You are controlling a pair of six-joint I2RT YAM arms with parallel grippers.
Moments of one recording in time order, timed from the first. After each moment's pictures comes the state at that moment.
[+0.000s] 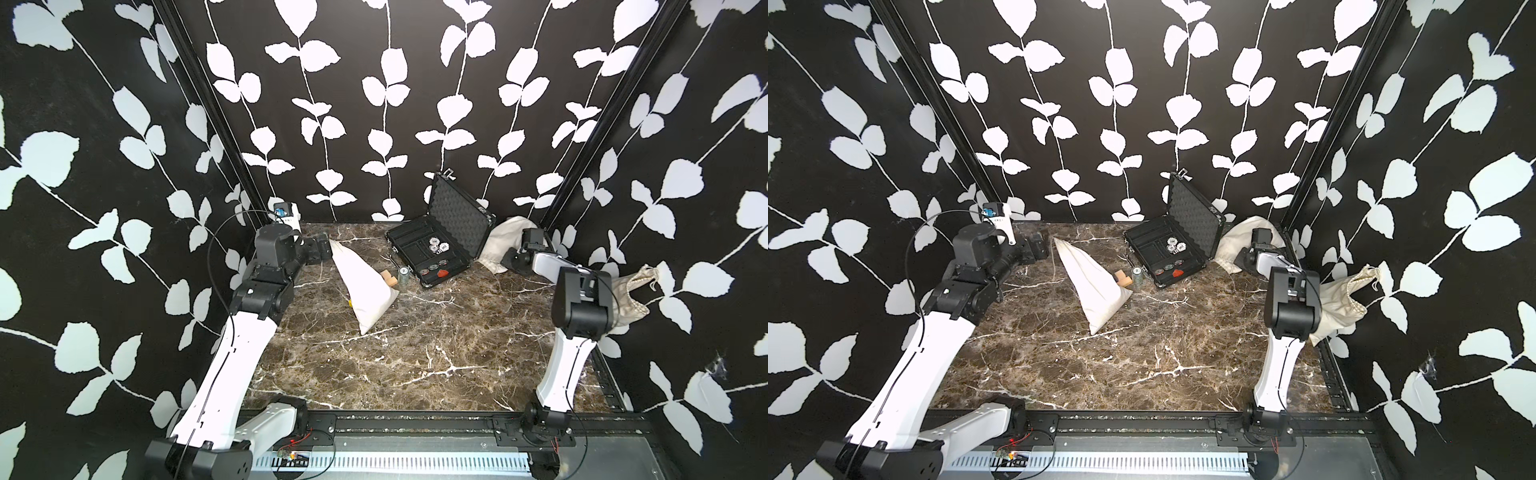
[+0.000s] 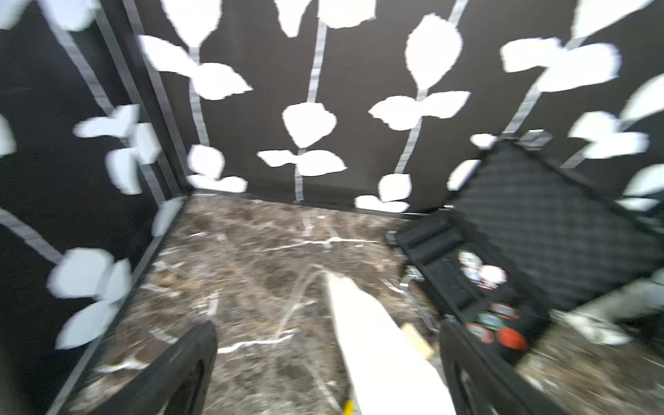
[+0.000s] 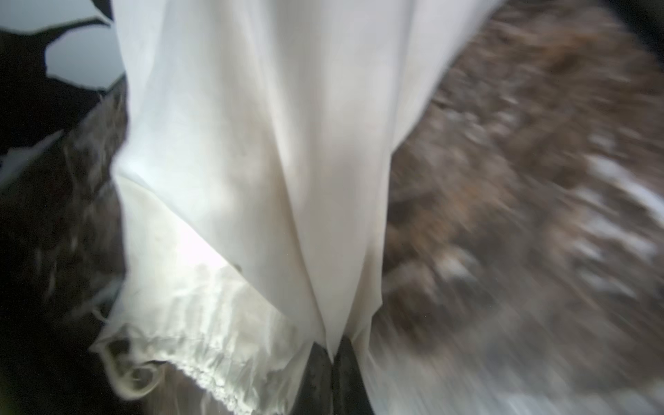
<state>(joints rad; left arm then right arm) -0.22 1.06 1.19 -0.42 -0.04 -0.20 -0.12 1.99 1.36 -0.27 -0.07 0.42</state>
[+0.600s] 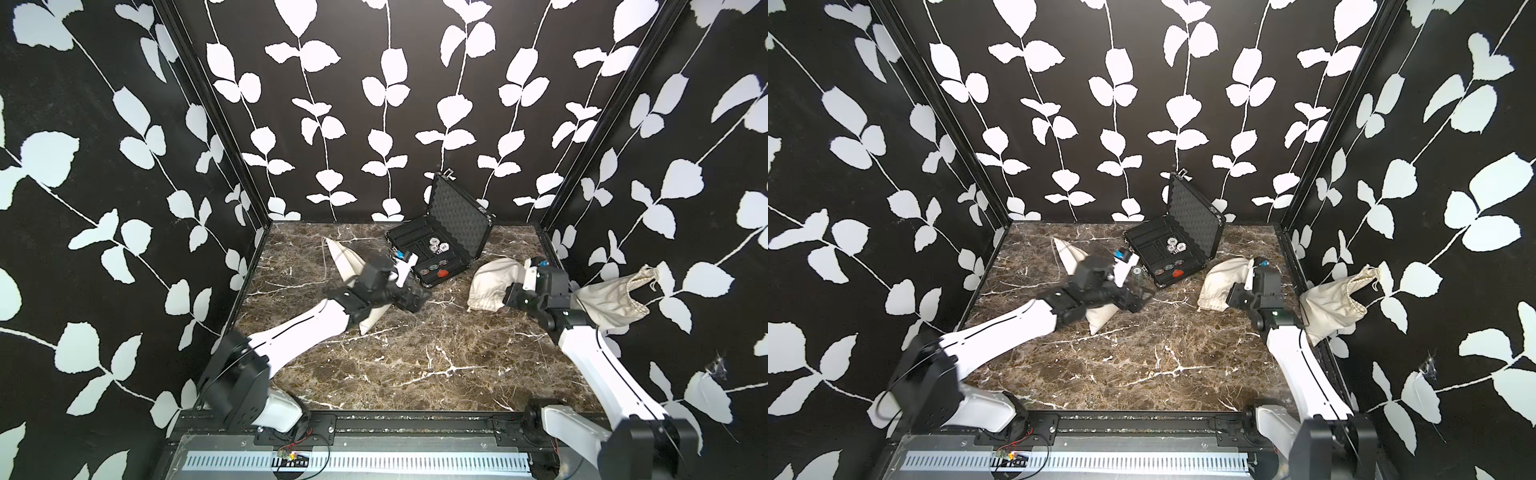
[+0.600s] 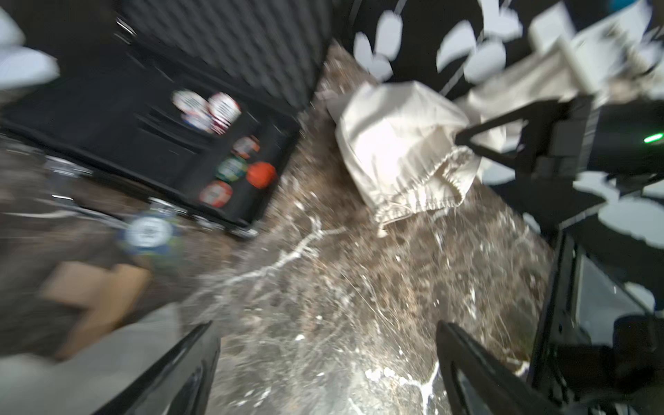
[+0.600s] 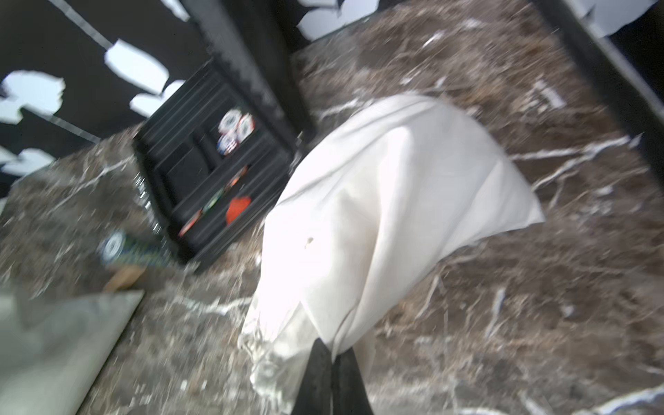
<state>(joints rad) -0.79 1.50 1.00 -0.06 0.26 -0.23 0.06 1.01 0.69 -0.38 -0.18 0.32</state>
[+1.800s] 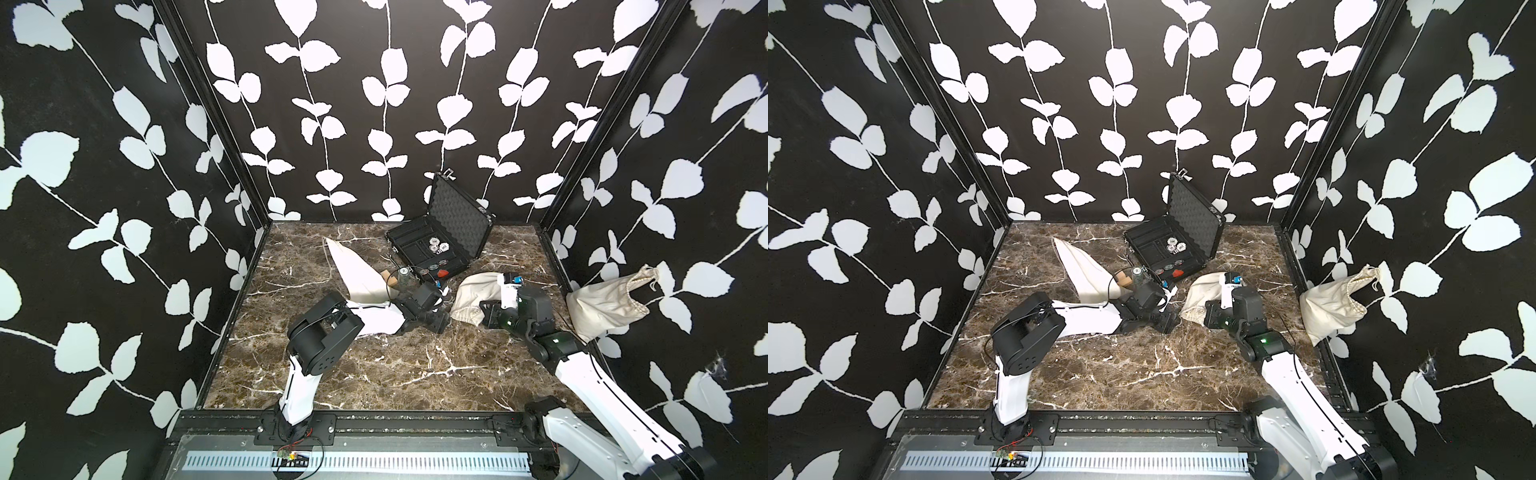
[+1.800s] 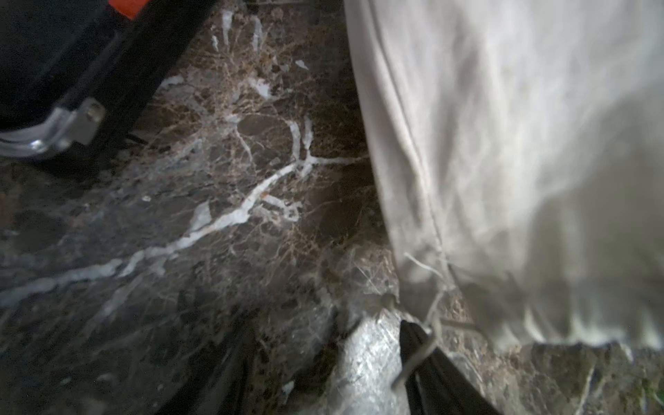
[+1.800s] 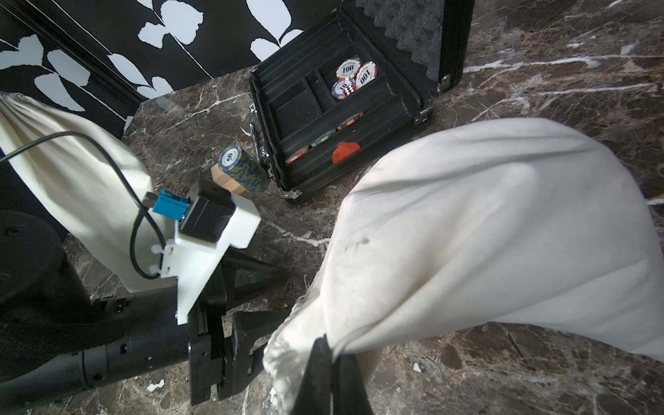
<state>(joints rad) -0.94 1.98 1.17 0.03 0.09 -0.32 0.30 0.87 0.58 -0.30 -0.20 0.35</state>
